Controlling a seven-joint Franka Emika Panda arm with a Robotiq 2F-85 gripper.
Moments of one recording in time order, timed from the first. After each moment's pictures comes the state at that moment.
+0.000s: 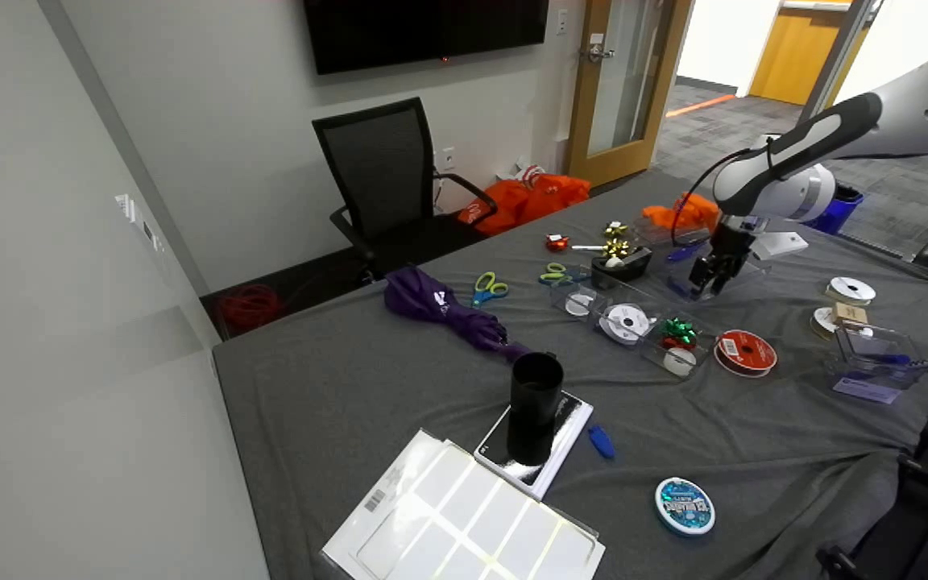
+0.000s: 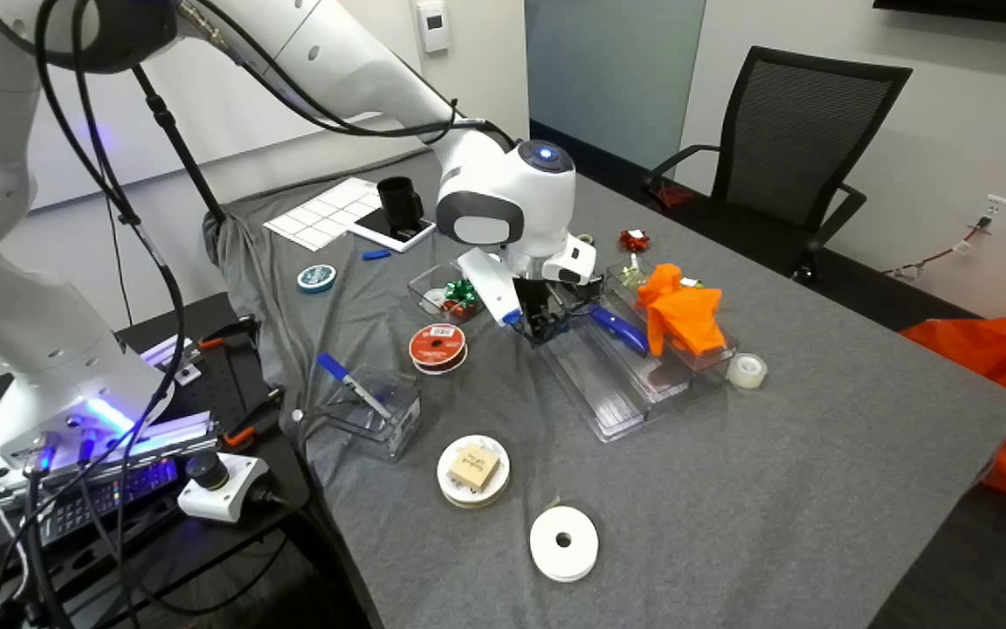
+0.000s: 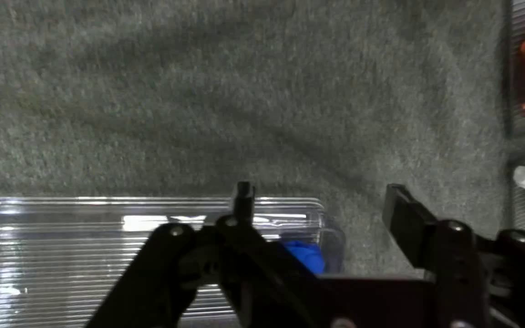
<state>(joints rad) -0.37 0.76 -0.05 -1.73 0.27 2.42 -0.50</state>
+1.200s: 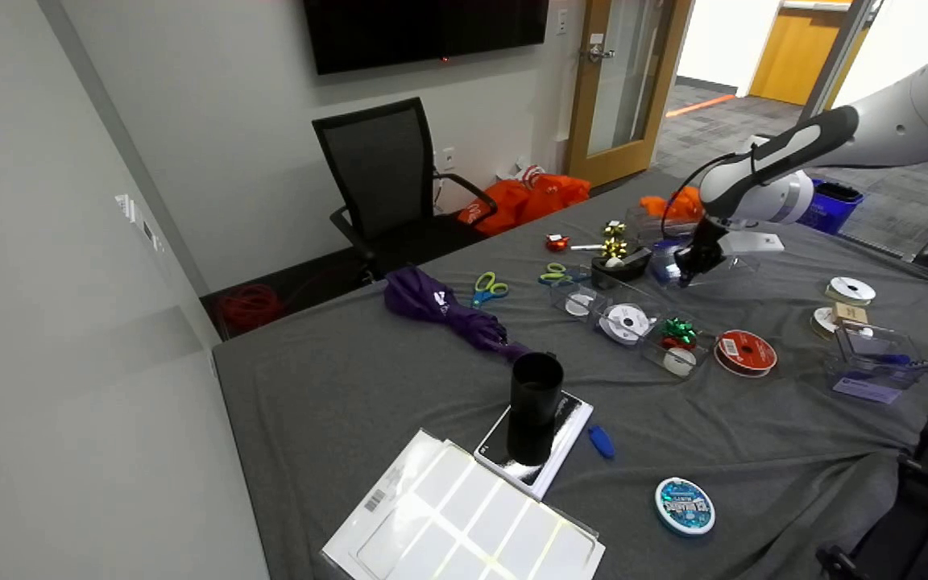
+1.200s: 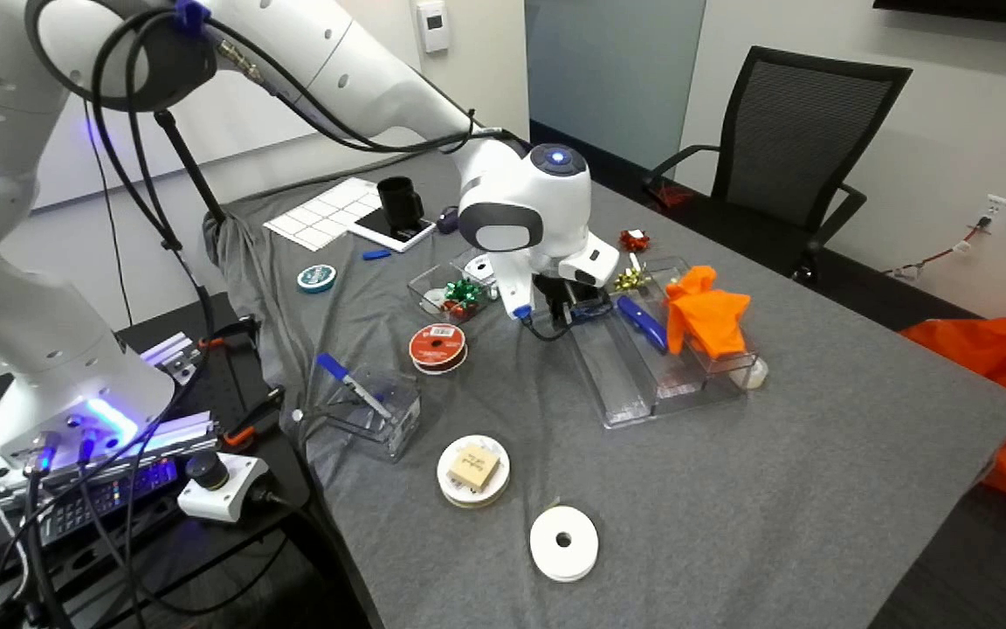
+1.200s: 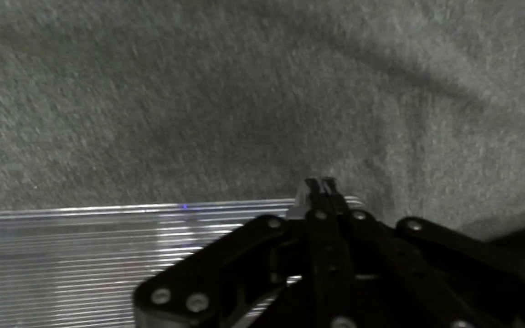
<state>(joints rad) -0.40 0.86 0.00 -1.59 0.27 2.51 -0.26</state>
